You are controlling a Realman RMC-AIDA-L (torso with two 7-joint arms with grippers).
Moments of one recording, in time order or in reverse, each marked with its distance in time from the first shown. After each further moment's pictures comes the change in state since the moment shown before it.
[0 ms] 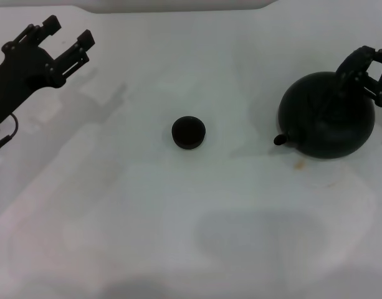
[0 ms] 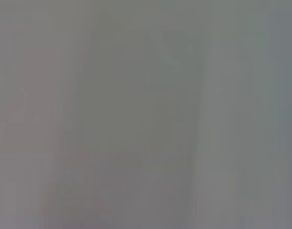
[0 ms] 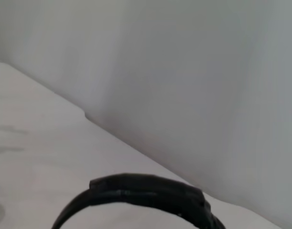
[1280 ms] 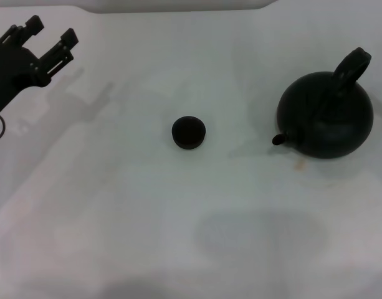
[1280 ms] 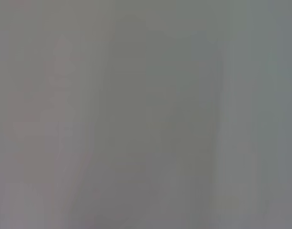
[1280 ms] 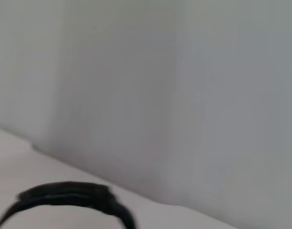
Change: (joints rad) left arm 0.010 0.002 -0.048 -0.010 0.008 0.003 0.012; right arm -0.094 0.006 0.200 -0.020 0.036 -0.106 0.048
